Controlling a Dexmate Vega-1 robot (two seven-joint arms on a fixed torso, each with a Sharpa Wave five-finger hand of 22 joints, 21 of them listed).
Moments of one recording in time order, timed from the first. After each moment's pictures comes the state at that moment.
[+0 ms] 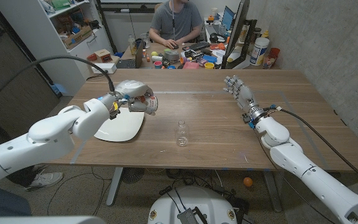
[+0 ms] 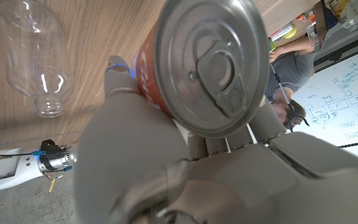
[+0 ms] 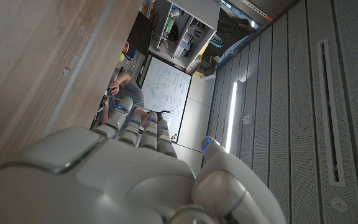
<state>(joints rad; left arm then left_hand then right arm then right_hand) 1.24 1.28 0.19 -2.27 0.53 0.27 0.03 1.07 -0.07 -0.05 -0.09 0.36 0.77 0.15 0.31 0.23 0.94 0.06 0.28 0.19 1.10 0.04 0.32 0.27 1.07 -0.14 0.52 0.18 -0.97 -0.58 -0.39 -1.49 0.58 0.42 0.09 0.06 0.08 0.37 0.16 0.25 0.07 0.08 0.19 0.18 0.12 0.04 0.20 0.17 0.02 0.03 0.18 0.17 -0.06 -0.02 0.65 0.17</state>
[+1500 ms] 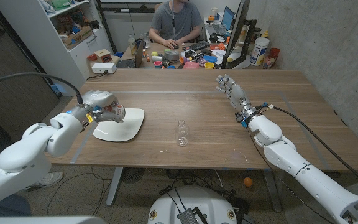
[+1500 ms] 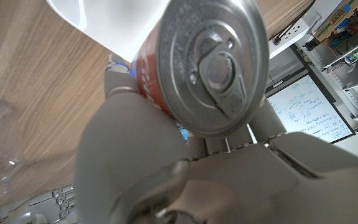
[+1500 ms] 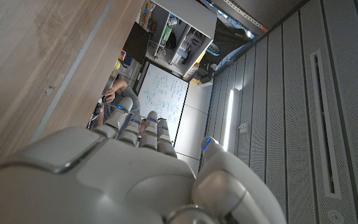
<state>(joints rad) 1.61 1.02 -0.20 -2.22 0.81 0.30 -0.11 1.08 -0.07 -0.06 -0.10 0.36 0.78 0.15 0.30 0.23 0.94 0.06 0.27 0.20 1.10 0.04 0.31 0.27 1.07 -0.14 0.52 0.18 -0.95 -0.56 -0.43 -1.54 0.53 0.38 0.05 0.06 0.08 0.37 0.16 0.25 0.07 0.08 0.19 0.18 0.12 0.04 0.20 0.17 0.02 0.03 0.18 0.17 -0.06 -0.02 0.63 0.17</state>
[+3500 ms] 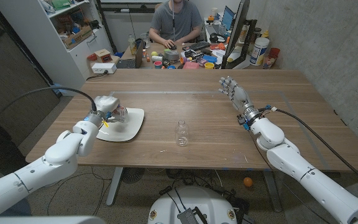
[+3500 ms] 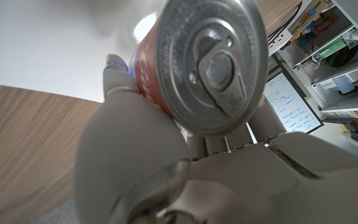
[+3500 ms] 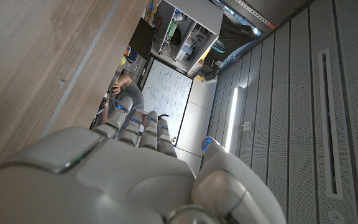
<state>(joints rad) 1.21 1.08 0.34 -1.95 0.81 0.49 0.17 1.08 -0.07 -0.08 -0.09 0.36 0.81 0.15 0.30 0.24 0.96 0.06 0.26 0.20 1.11 0.03 0.31 0.27 1.07 -0.14 0.52 0.18 -1.00 -0.59 -0.41 -1.59 0.51 0.37 0.00 0.06 0.08 0.37 0.16 0.25 0.07 0.08 0.19 0.18 0.12 0.04 0.20 0.17 0.02 0.03 0.18 0.17 -0.05 -0.01 0.62 0.17</state>
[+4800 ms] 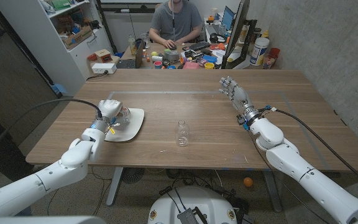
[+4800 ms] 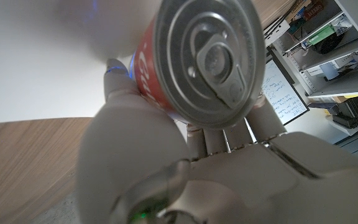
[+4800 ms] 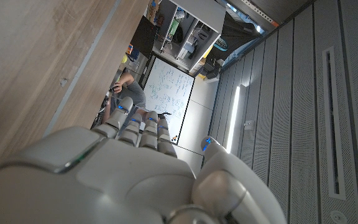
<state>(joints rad) 1.08 1.04 0.56 -1.80 0.80 0.53 0.36 1.07 -0.06 -0.11 -0.06 0.35 0.82 0.15 0.29 0.24 0.97 0.05 0.23 0.20 1.11 0.03 0.30 0.27 1.07 -0.14 0.52 0.18 -0.99 -0.58 -0.42 -1.59 0.50 0.35 -0.02 0.06 0.08 0.37 0.16 0.25 0.07 0.08 0.19 0.18 0.12 0.04 0.20 0.17 0.03 0.02 0.18 0.17 -0.05 -0.02 0.61 0.18</state>
